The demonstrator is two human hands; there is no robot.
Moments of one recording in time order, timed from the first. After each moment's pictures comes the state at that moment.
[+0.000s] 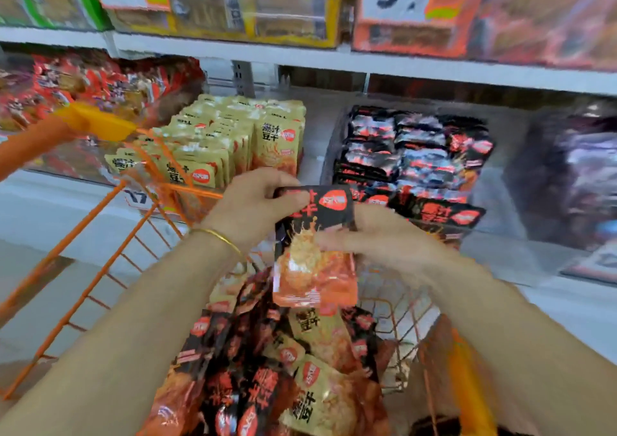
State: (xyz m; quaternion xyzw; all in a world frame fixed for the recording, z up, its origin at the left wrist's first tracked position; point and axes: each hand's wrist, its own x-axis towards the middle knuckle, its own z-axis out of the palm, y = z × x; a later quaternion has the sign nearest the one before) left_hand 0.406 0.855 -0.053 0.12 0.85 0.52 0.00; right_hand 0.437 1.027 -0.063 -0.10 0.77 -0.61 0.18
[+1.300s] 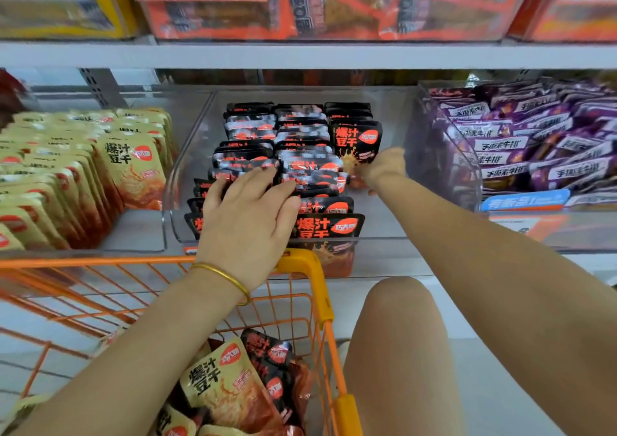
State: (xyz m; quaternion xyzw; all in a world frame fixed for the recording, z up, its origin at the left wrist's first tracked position) left_hand 0.366 1.006 -0.099 0.28 0.93 0.17 -0.17; right_hand 0.295 1.239 -0.119 0.35 0.81 -0.46 -0.10
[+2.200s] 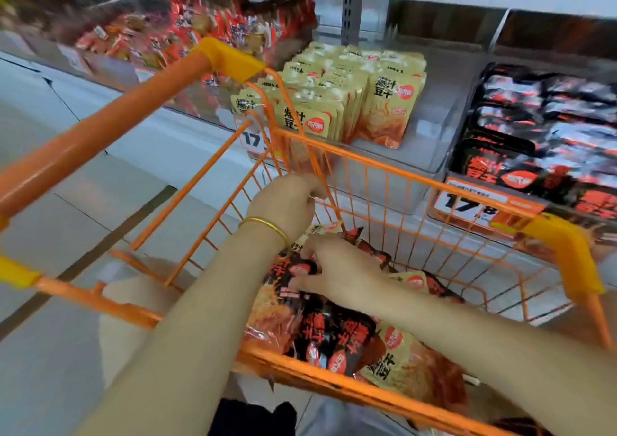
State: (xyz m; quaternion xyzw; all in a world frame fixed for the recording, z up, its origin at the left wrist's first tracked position) left_hand 0.418 0.770 -0.111 0.05 0.98 0.20 -0.04; right_hand 0.449 0.892 -0.149 -0.26 0.92 -0.24 0.17
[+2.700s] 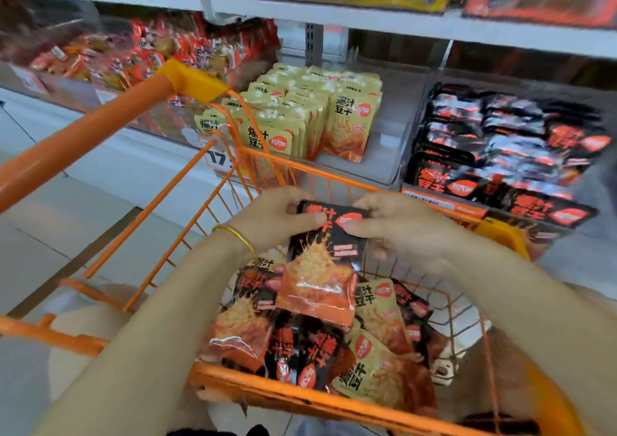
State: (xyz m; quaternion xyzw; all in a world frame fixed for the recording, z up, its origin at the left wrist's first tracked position) left_hand 0.427 0.794 -0.083 0.05 0.89 0.44 0.12; right_hand 0.422 0.978 -0.084 -0.05 0.78 -0.58 0.25
